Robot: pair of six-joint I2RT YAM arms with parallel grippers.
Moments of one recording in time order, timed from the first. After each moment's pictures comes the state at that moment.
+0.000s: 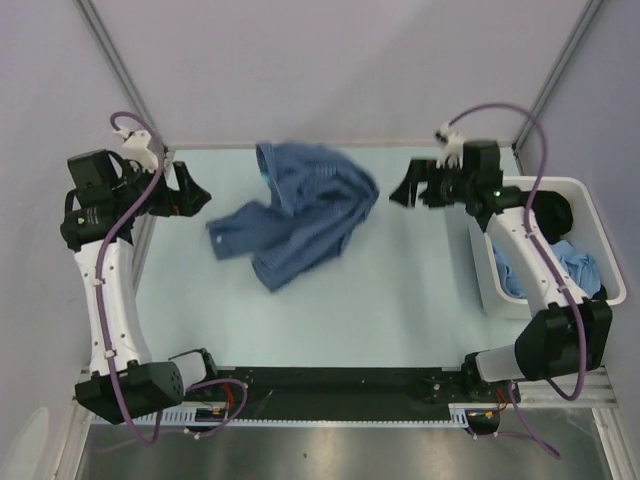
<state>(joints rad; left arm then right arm) 0.30 1.18 1.47 -0.87 0.64 0.09 0.20 1.38 1.37 -0.45 -0.48 0.25</state>
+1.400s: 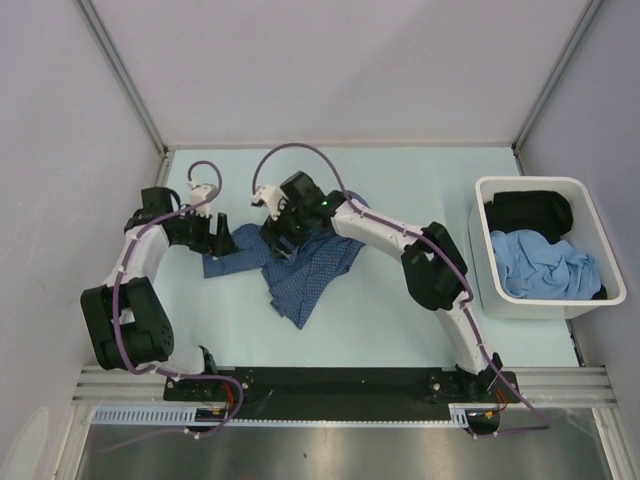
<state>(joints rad) 0.21 1.46 1.01 -0.63 0.68 0.42 0.82 2.19 1.87 -0.47 -0.39 -0.17</state>
